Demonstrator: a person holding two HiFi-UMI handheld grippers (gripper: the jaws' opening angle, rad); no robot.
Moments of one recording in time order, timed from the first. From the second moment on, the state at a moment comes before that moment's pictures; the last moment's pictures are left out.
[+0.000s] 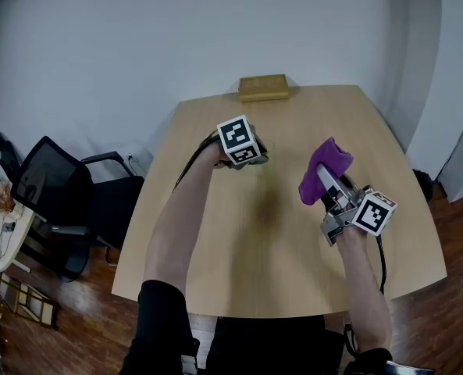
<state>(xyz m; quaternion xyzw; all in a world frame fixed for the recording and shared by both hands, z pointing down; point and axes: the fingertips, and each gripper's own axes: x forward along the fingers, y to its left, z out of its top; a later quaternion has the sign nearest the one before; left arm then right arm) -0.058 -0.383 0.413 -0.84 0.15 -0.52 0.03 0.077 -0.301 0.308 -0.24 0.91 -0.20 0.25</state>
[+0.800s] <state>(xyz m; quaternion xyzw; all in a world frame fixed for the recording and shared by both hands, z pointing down) -0.054 -0.306 0.299 -0.96 0.24 -0.12 0.06 0.082 -0.289 0.294 -0.20 0.91 -0.20 0.29</state>
